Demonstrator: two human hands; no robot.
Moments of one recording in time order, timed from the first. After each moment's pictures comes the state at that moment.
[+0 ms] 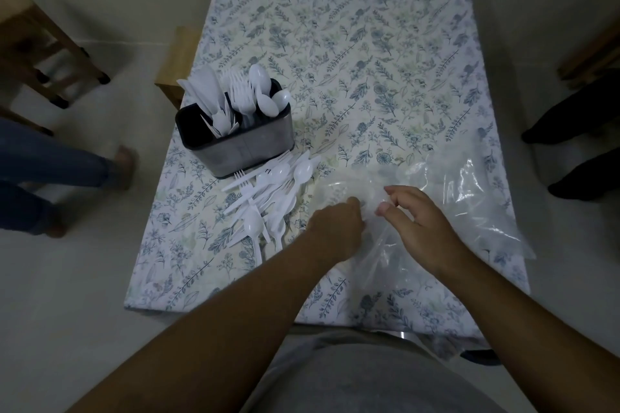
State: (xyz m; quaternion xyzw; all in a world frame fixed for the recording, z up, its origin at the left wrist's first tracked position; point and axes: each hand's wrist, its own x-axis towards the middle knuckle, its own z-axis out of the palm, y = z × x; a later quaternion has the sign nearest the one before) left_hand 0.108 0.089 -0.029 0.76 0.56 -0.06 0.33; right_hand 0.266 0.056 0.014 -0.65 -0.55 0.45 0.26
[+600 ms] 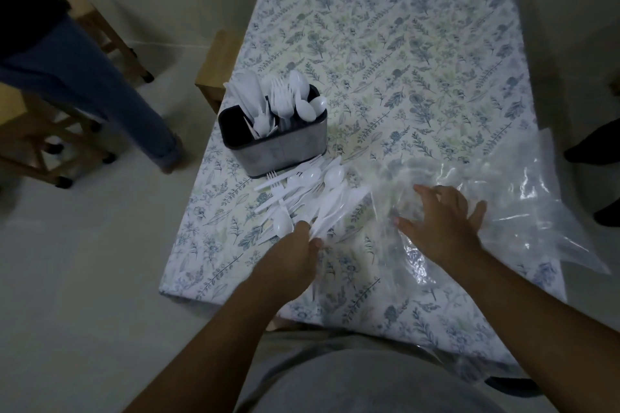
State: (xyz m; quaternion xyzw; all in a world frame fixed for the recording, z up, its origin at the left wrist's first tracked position) left_hand 0.002 0.033 -0.013 0.64 0.66 0.06 0.39; right_hand 0.266 0.091 -0.030 -0.74 -0.64 0.20 -0.06
